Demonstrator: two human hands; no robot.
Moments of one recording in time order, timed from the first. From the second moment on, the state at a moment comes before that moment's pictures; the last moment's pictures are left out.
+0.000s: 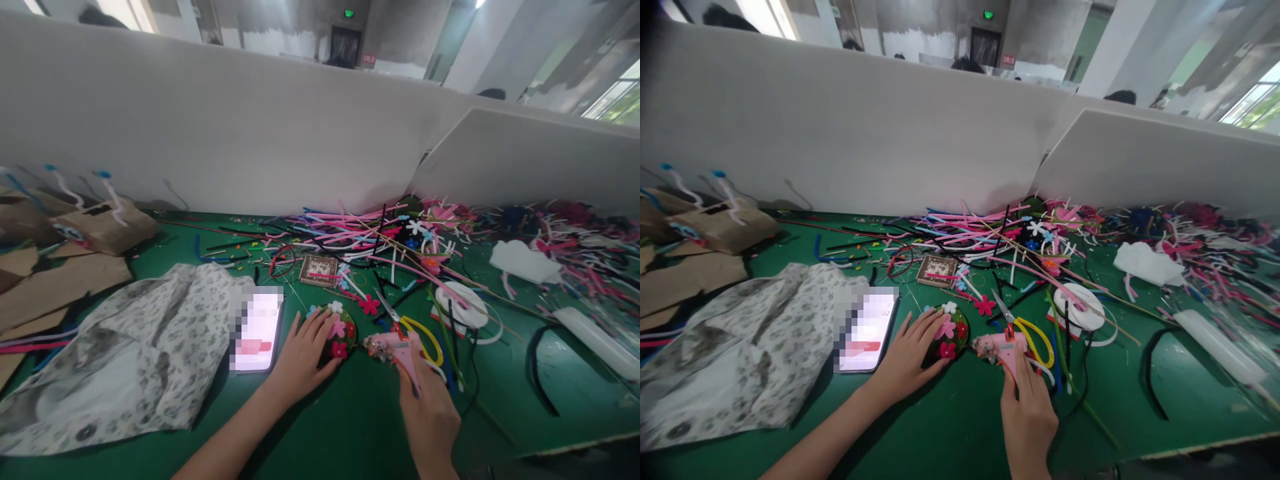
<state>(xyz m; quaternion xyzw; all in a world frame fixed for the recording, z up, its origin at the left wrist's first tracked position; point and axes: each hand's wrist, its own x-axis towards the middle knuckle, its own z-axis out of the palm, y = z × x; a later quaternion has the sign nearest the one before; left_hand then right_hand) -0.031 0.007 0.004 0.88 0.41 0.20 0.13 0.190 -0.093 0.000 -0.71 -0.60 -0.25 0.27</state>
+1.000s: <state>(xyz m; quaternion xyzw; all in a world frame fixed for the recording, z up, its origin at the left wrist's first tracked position) -0.009 0.003 -0.001 0.85 0.47 0.24 0.09 0.193 -0.091 -0.007 -0.69 -0.61 -0.29 0.26</state>
